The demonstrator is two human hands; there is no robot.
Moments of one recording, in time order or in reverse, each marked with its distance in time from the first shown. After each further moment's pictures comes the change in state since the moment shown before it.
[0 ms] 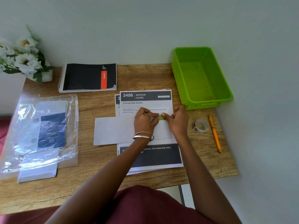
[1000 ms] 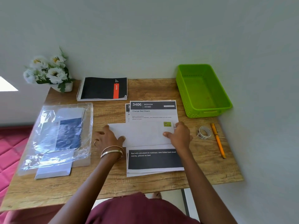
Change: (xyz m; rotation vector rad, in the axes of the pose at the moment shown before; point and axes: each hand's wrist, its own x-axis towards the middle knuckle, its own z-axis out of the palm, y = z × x) left_hand -0.039 -0.025 -0.136 0.362 0.005 -0.658; right_hand -0.043 -0.010 -0.003 -0.256 -0.094 0.091
